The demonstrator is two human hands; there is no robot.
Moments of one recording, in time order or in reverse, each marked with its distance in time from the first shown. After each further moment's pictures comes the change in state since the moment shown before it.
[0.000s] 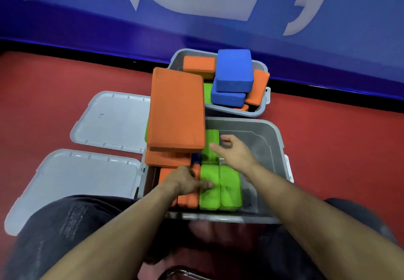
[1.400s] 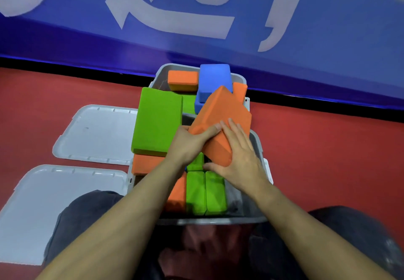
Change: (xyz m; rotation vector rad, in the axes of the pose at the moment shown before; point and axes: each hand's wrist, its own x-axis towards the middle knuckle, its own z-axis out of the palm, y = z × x) left_hand -0.059 0.101 -0.047 -0.744 0.296 0.413; right_hand -0.070 -0.009 -0.044 -0.444 0.351 -0.553
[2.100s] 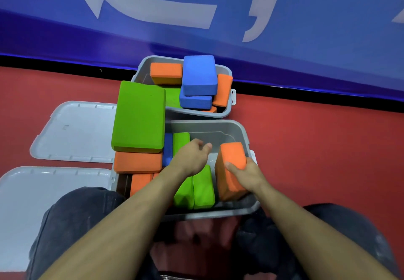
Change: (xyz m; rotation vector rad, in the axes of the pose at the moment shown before) left_hand 0.010 -0.042 0.053 0.561 -0.193 0.023; right_hand -0.037 0.114 0.020 0.183 -0.202 0.854
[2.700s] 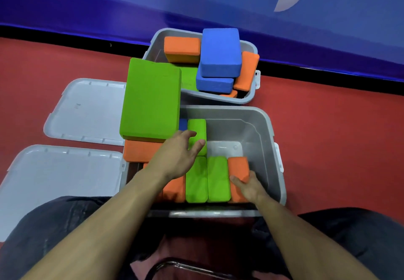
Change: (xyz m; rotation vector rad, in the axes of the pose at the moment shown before) left_hand 0.007 -0.064 -0.040 0.211 0.077 0.076; right_hand 0.050 0.070 0.089 0.049 -0.214 0.146
